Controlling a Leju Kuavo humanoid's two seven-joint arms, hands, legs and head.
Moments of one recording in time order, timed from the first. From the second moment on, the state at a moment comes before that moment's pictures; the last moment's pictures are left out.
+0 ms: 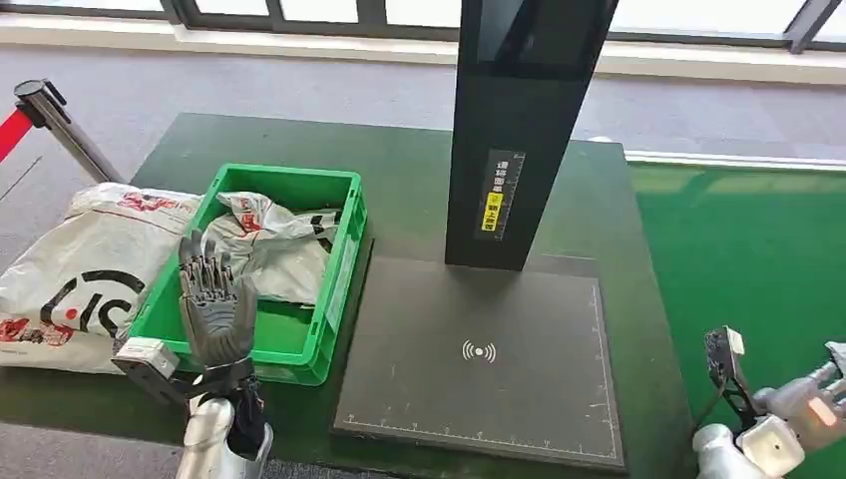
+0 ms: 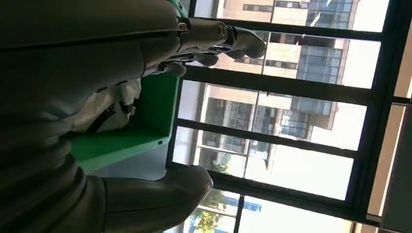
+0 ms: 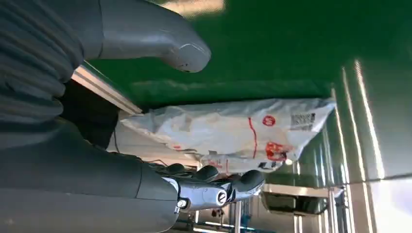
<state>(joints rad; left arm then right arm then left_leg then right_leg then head) -0.05 -0.30 0.12 -1.33 0.09 -0.07 -0.70 -0.41 -0.18 -0.71 -0.47 1.57 -0.70 0.31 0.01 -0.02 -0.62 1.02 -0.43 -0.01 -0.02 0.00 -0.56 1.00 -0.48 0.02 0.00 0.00</state>
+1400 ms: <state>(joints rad) -0.05 -0.30 0.12 -1.27 0.13 -0.11 -0.70 -0.44 -0.21 -0.72 -0.33 1.57 -0.70 0.42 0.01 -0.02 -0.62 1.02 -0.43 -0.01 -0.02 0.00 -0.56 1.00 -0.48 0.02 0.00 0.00</state>
